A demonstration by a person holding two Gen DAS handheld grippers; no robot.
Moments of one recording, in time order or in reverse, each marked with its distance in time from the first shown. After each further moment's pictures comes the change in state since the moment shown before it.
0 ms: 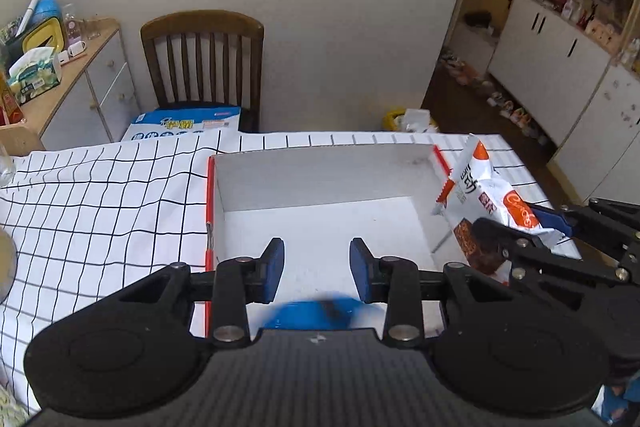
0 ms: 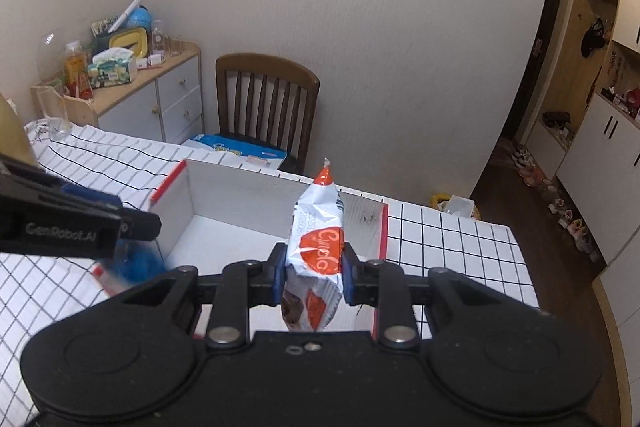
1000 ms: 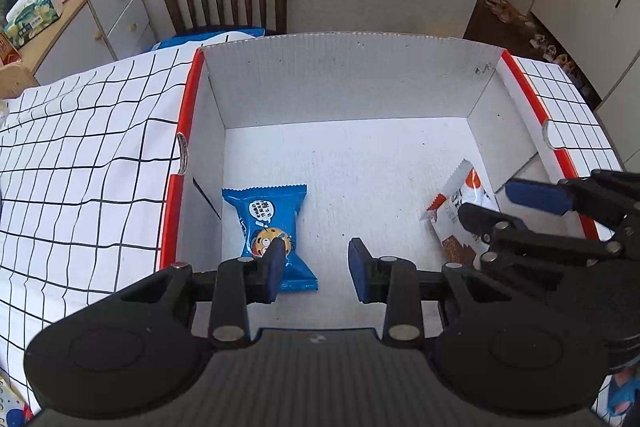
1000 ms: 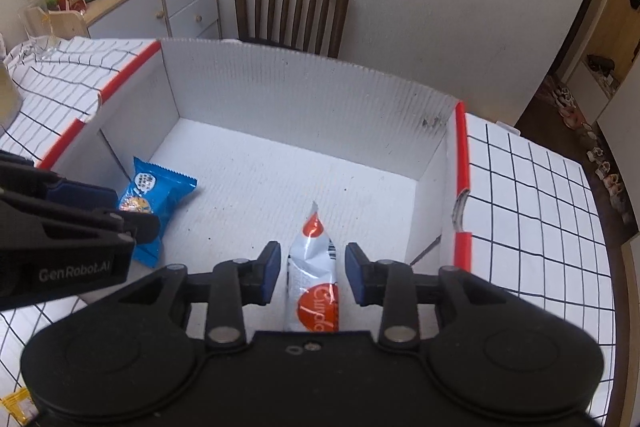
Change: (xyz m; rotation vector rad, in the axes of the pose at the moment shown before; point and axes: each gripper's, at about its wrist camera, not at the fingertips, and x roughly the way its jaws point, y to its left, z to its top) left arm 0.084 -0.003 -0.031 -0.023 0.198 0.095; right arm 0.100 0.001 -0.026 -0.022 0.245 0.089
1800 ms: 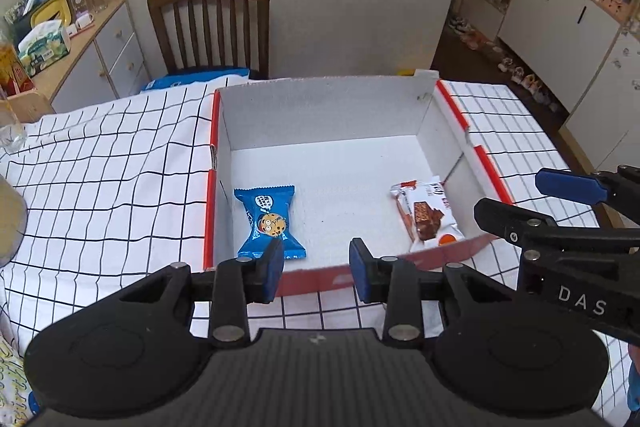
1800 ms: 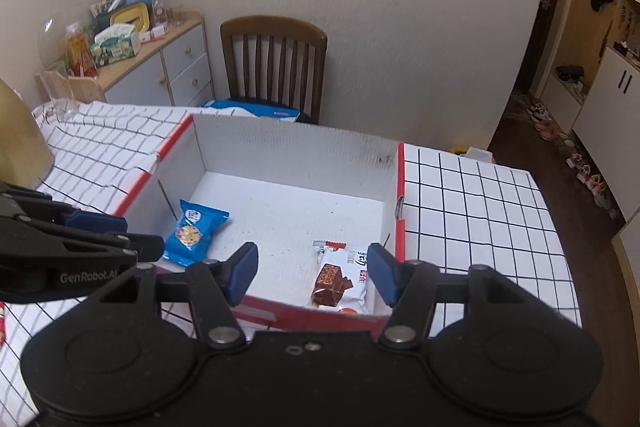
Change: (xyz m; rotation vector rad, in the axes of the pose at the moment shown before) left arm -0.098 0.004 -0.037 0.041 -0.125 -0.060; right arm -0.108 0.010 -0.021 0.095 -0.150 -0.024
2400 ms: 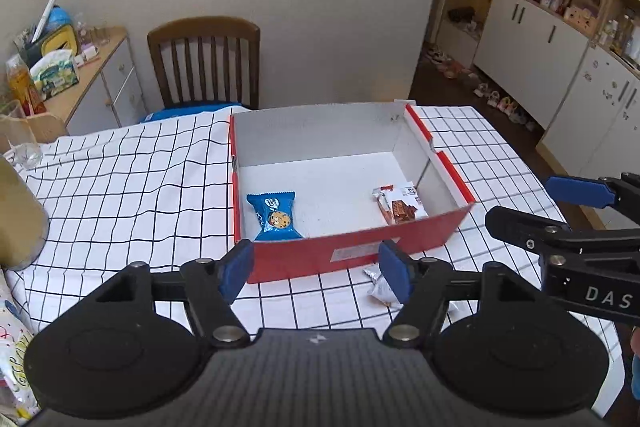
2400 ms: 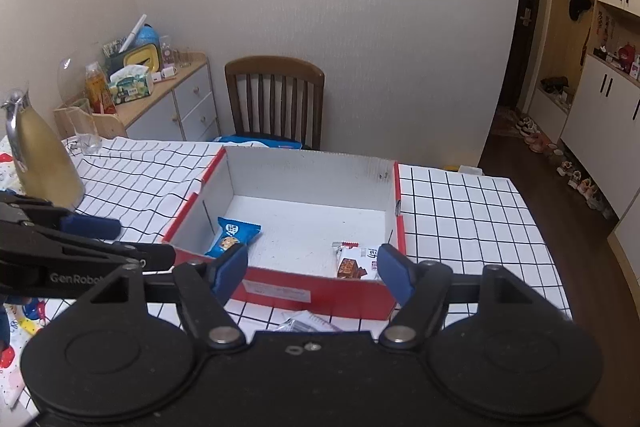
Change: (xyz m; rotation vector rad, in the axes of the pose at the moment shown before) left arm -0.076 0.015 -0.043 0.042 -0.117 -0.048; right arm -0.082 0.024 -0.027 0.039 -0.112 -0.012
